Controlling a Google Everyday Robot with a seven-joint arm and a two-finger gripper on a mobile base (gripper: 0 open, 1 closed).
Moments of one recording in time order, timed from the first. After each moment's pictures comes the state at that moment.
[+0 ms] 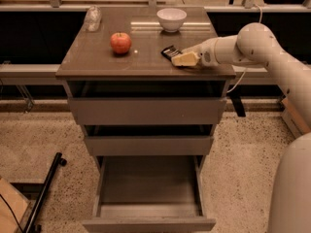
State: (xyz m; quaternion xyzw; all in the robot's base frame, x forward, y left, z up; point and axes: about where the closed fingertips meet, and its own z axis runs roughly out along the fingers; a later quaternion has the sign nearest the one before) arm 0.806 -0.130 0.821 -0.34 0.78 0.20 0.48
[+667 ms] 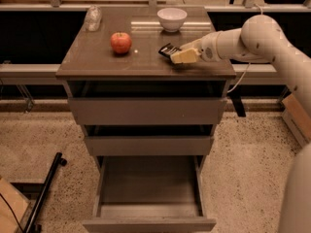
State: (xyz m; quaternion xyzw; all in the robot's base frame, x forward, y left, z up) arm 0.787 -0.123 0.854 -0.37 0.76 0.20 0.49
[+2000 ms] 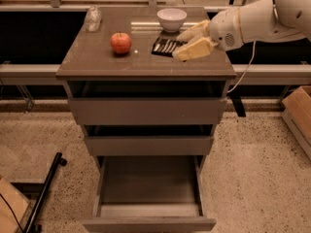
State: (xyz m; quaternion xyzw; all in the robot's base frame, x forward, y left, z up) arm 0.658 -0.094 0.948 -0.54 0.66 0.24 0.47
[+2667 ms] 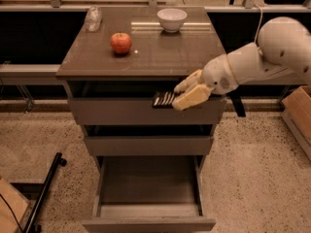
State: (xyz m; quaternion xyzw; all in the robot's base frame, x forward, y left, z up) arm 0.583 -0.084 0.840 -0.55 0.70 0.30 0.33
